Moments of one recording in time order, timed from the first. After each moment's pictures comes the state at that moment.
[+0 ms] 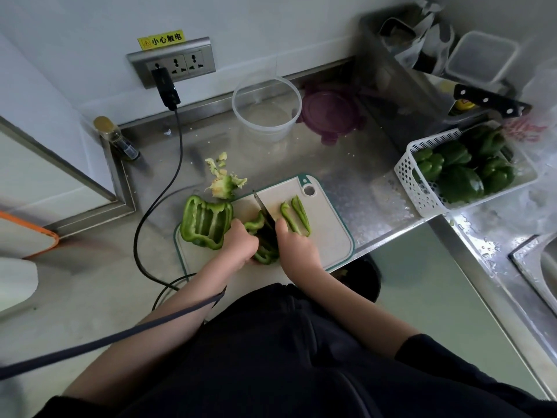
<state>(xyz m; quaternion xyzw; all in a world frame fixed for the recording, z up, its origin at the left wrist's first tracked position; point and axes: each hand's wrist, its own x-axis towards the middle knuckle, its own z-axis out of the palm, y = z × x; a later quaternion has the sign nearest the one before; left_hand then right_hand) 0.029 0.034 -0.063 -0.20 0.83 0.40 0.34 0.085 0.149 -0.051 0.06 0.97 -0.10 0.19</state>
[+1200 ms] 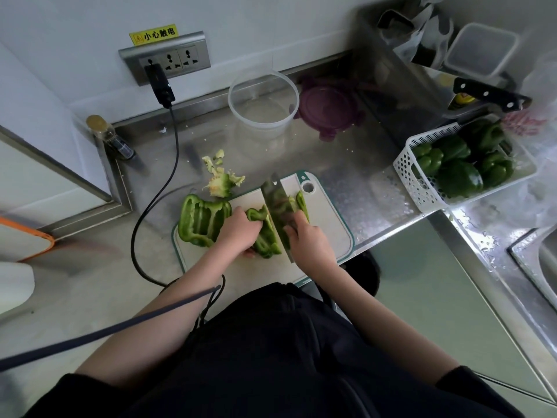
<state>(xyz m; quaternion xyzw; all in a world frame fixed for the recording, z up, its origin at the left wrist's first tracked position) 0.008 0.036 -0.052 -0.07 0.88 0.34 0.33 0.087 0.167 -0.035 0.17 0.92 -0.32 0.14</state>
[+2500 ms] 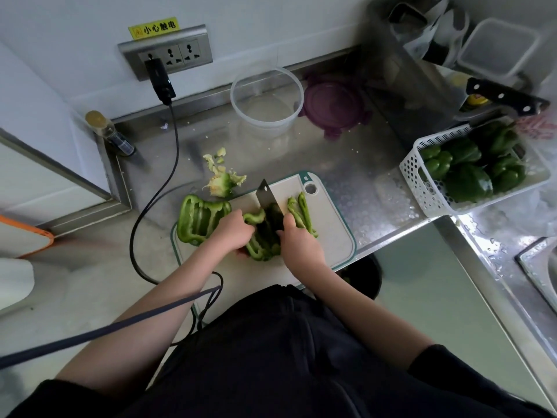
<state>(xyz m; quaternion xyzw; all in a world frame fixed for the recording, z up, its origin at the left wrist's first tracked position) -0.001 0.029 -0.052 -0.03 0.89 0.28 0.37 0.072 0.157 -0.055 0.13 0.94 -0.23 0.20</state>
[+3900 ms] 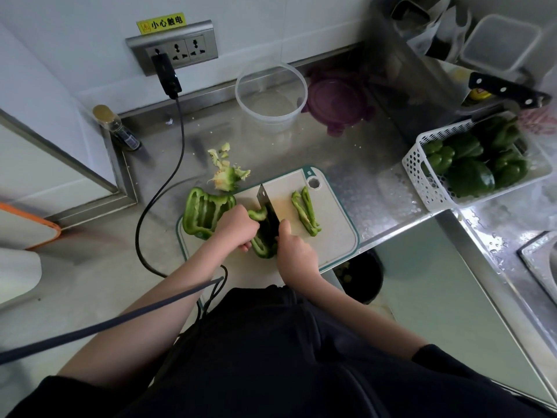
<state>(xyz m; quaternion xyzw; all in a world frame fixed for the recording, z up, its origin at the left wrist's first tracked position) 0.011 0.029 -0.036 -0.06 0.89 0.28 0.36 0.096 0.134 -0.057 0.13 0.95 -0.19 0.21</state>
